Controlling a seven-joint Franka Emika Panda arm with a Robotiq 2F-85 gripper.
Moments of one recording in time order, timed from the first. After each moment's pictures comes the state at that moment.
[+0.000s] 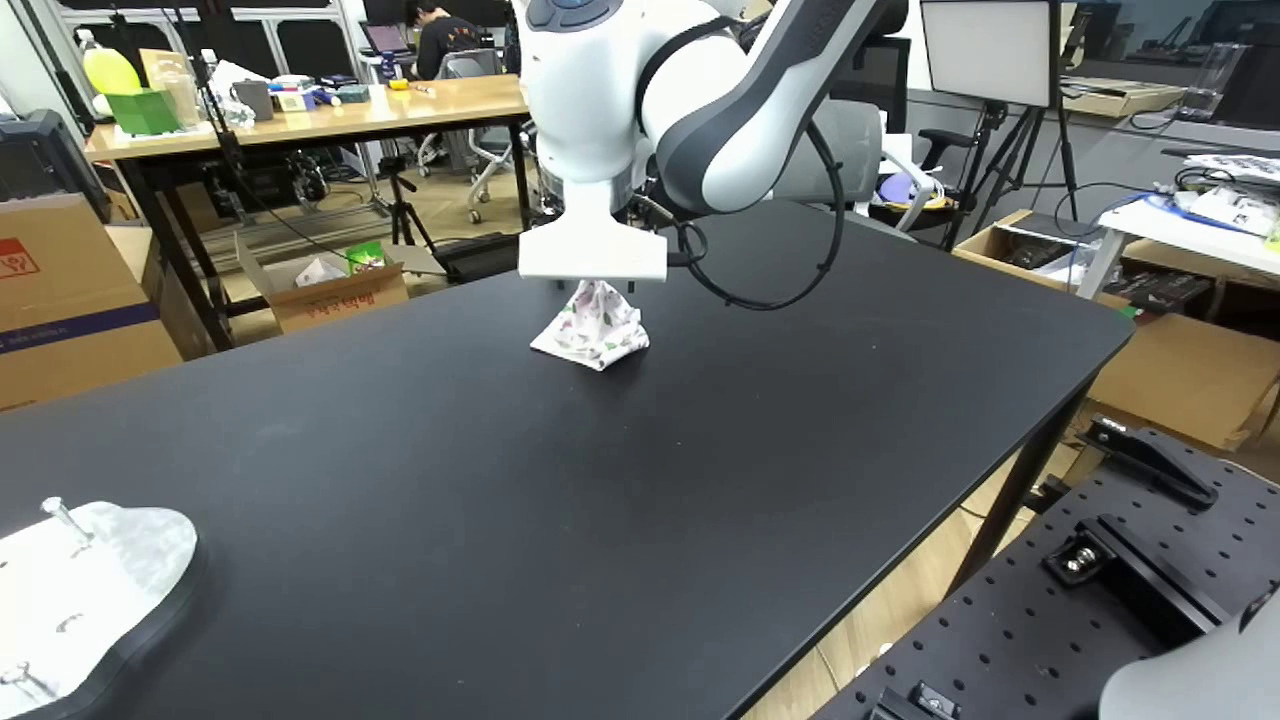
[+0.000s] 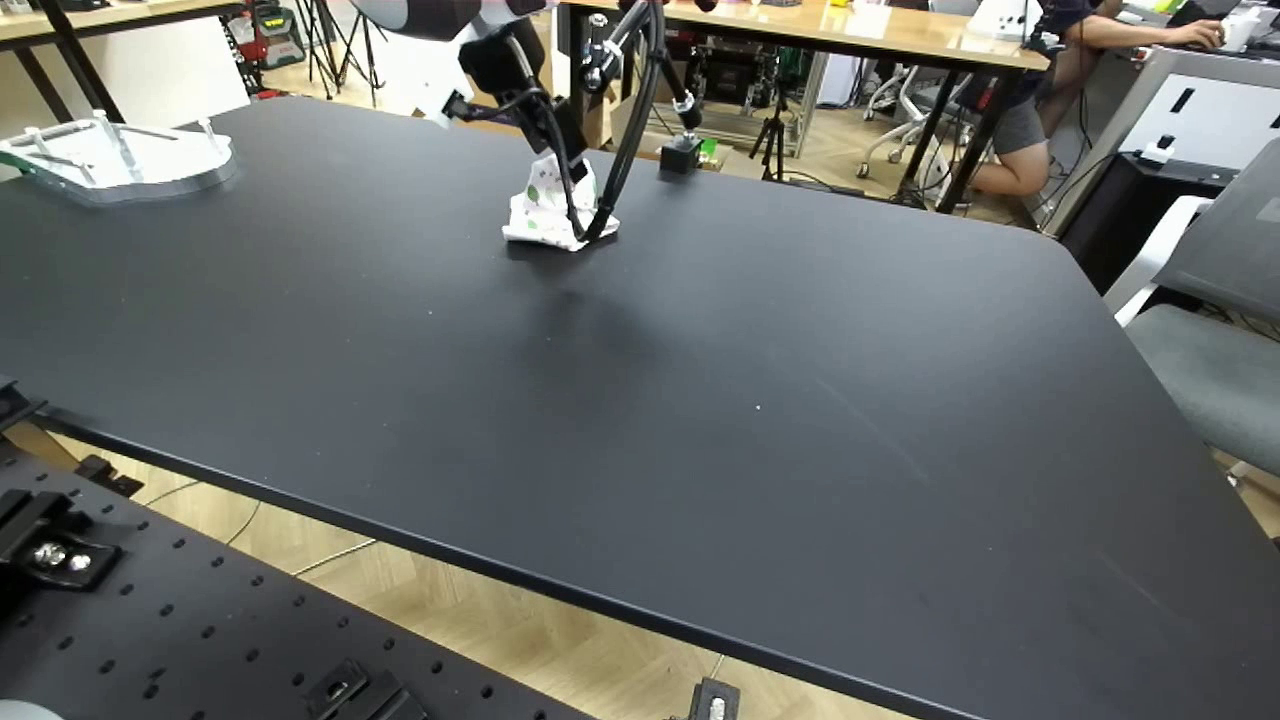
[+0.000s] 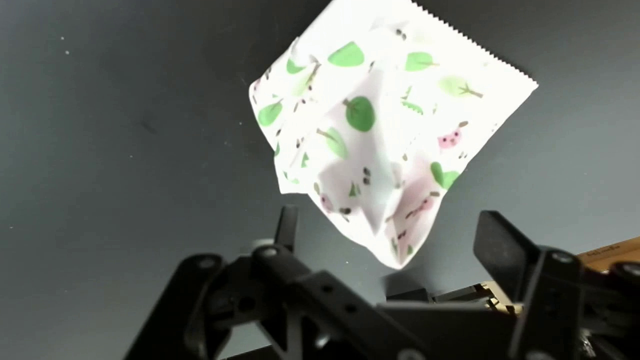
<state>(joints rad) -0.49 0.59 0.58 -2.08 -1.52 2.65 1.88</state>
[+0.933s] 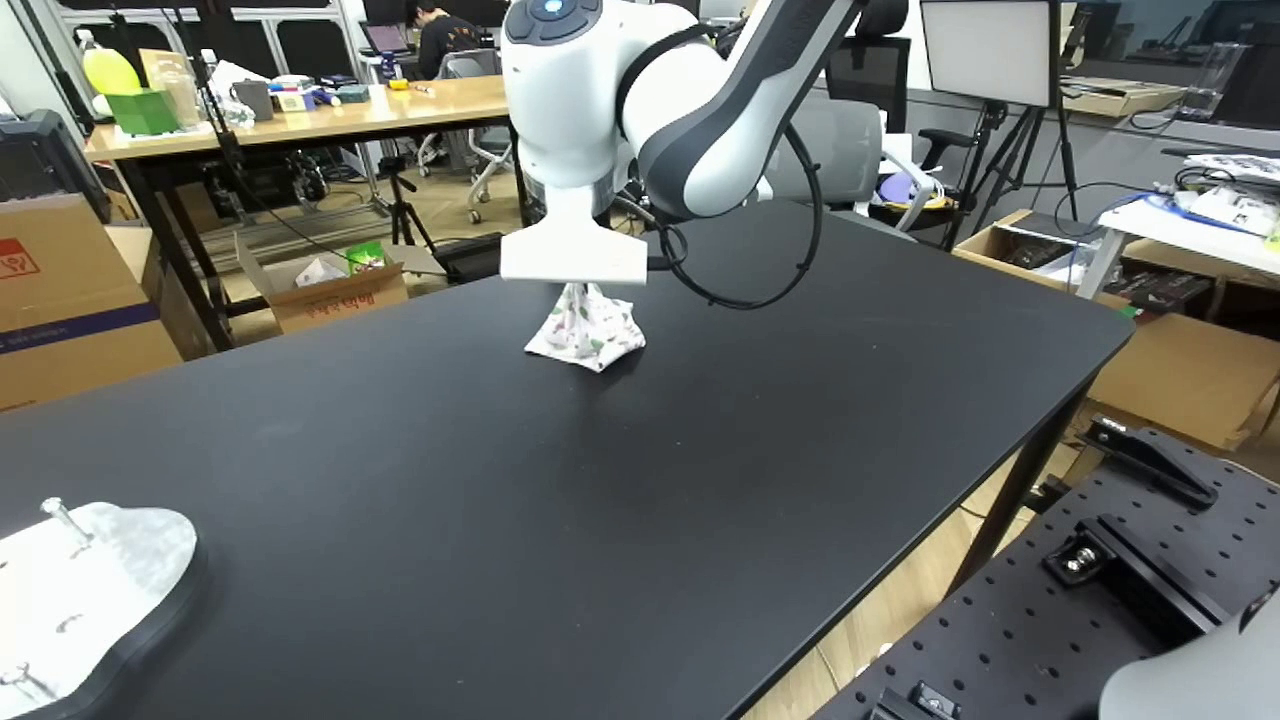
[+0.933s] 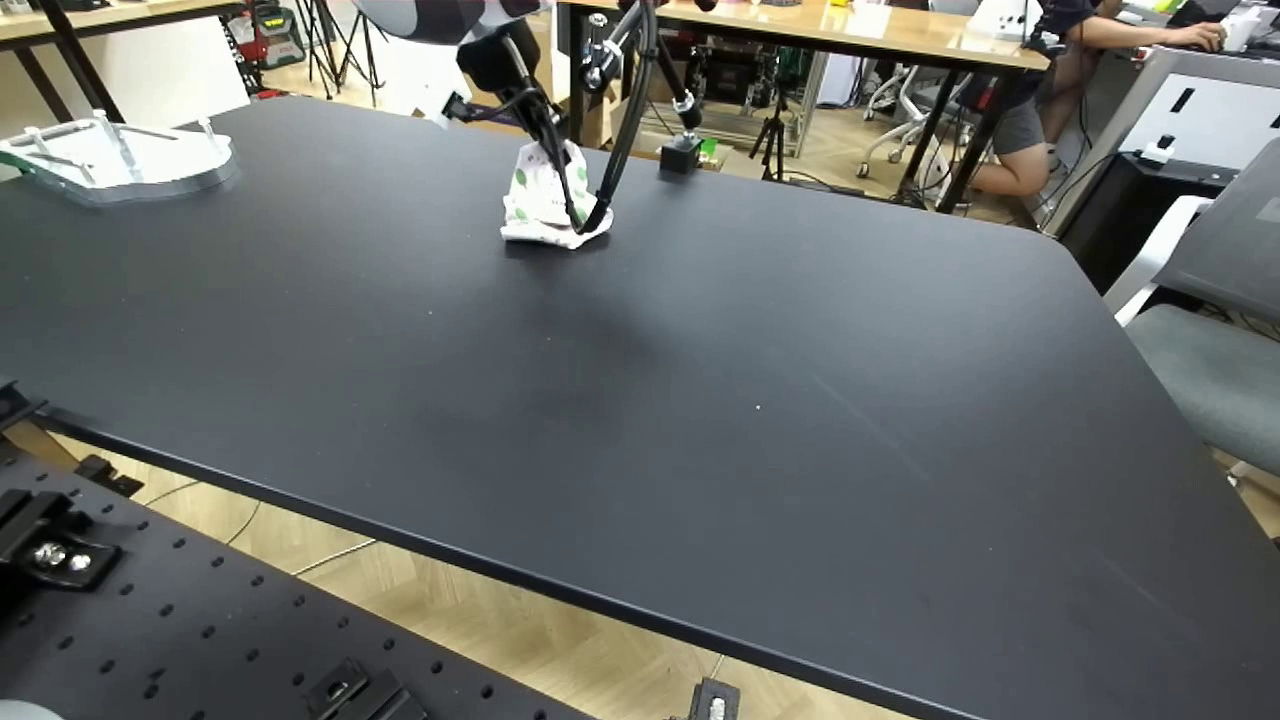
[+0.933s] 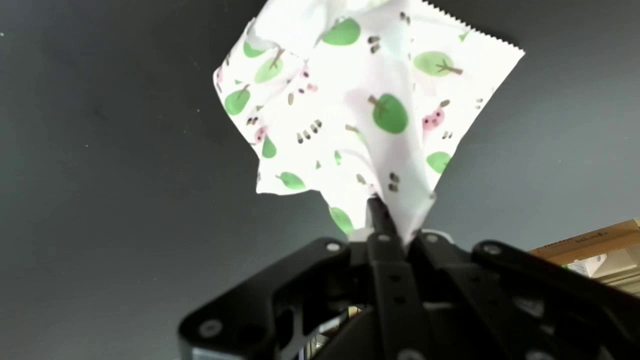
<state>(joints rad) -0.40 0.60 0.52 -2.03 -1.54 2.67 1.92</state>
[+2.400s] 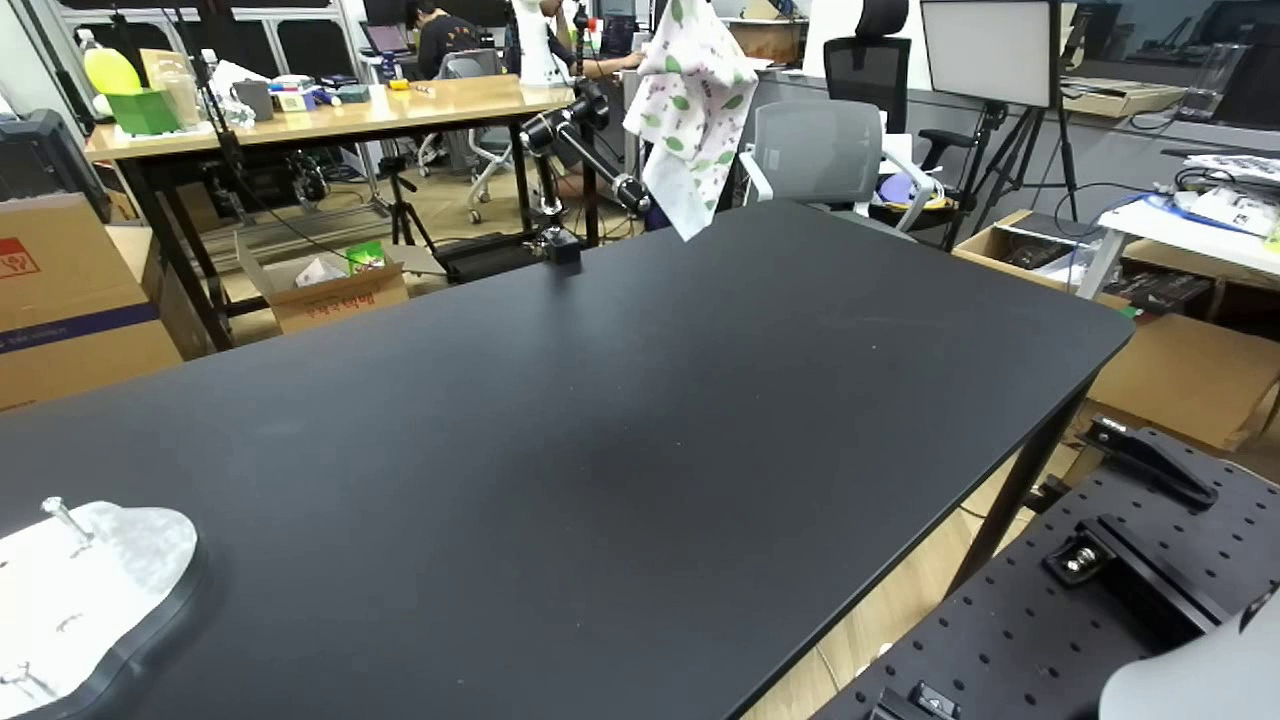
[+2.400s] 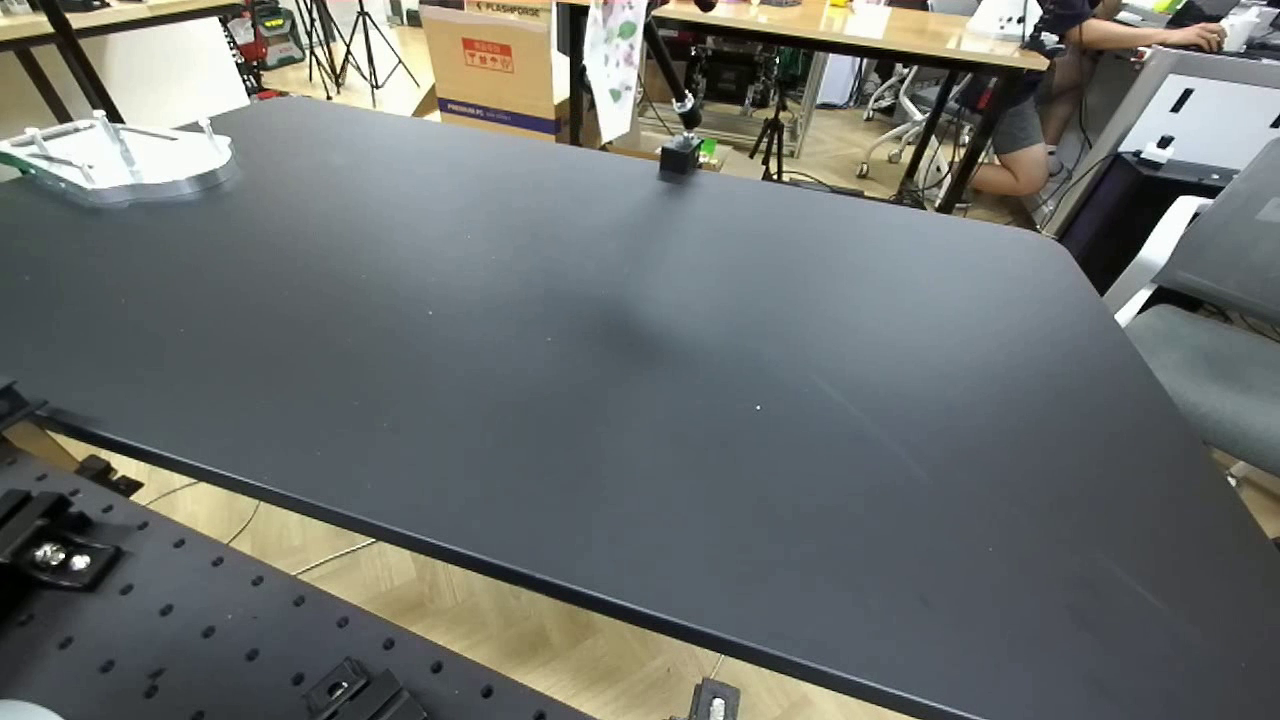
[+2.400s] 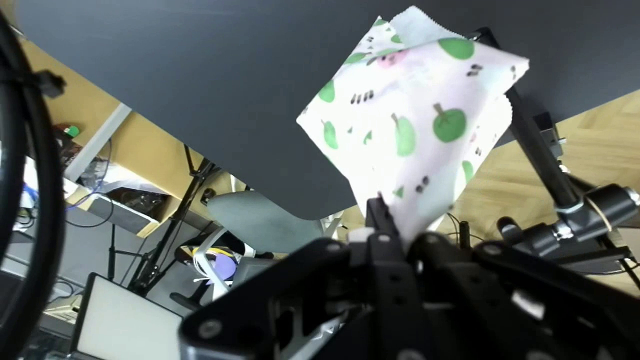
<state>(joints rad) -0.01 -0.22 0.13 -2.22 -0.63 2.18 1.13</state>
